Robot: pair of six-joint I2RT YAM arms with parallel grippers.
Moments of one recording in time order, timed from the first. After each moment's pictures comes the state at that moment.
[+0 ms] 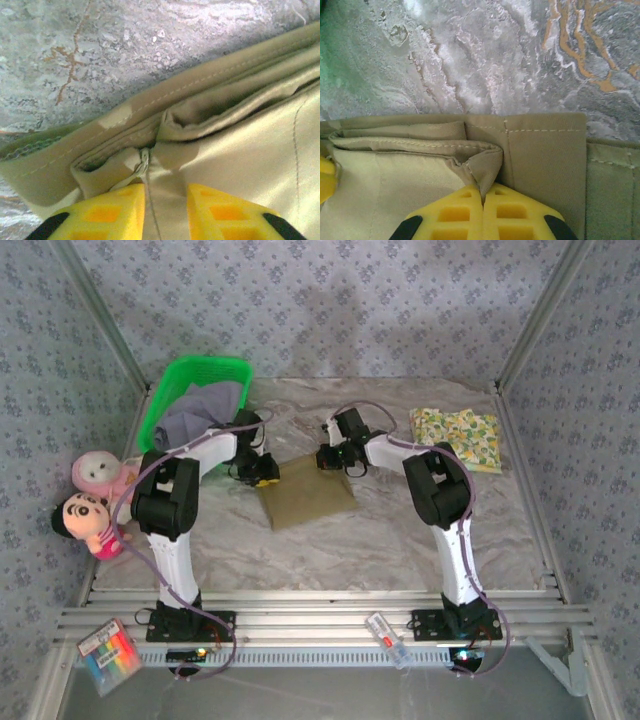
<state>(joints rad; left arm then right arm) -0.30 1.98 1.38 -0.74 0.32 -0.46 0.50 2.20 1.53 -0.25 -0.38 0.33</state>
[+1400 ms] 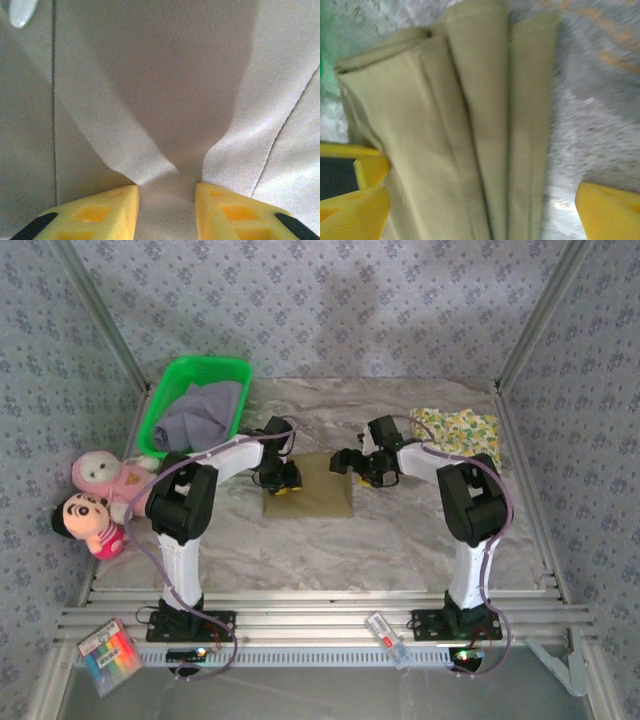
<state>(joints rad) -0.48 2.01 1.40 -0.74 0.22 -0.62 0.39 1.94 1.22 -0.31 -0.51 0.55</state>
